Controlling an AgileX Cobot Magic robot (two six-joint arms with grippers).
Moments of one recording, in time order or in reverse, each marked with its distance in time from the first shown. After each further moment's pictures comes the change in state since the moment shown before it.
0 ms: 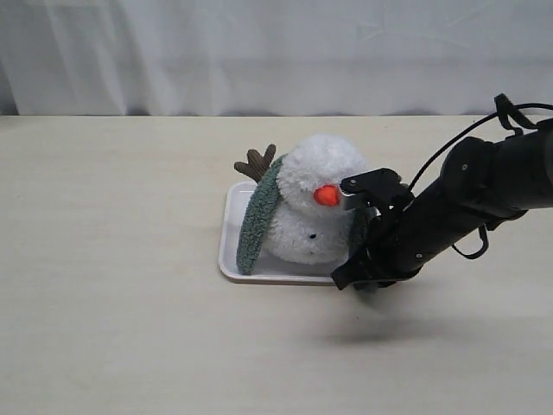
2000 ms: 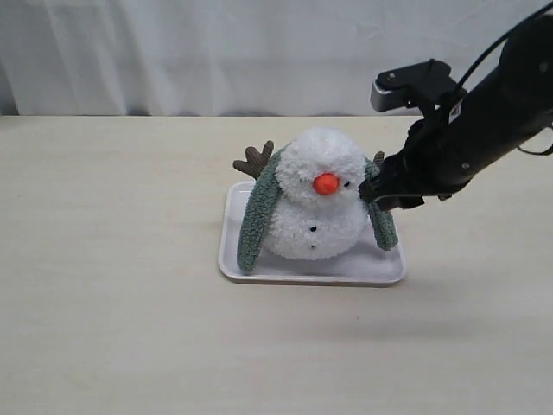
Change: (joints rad) left arm 0.000 0.000 0.000 0.000 0.000 0.000; right arm 0.000 -0.256 -0.165 -0.411 0.215 0.429
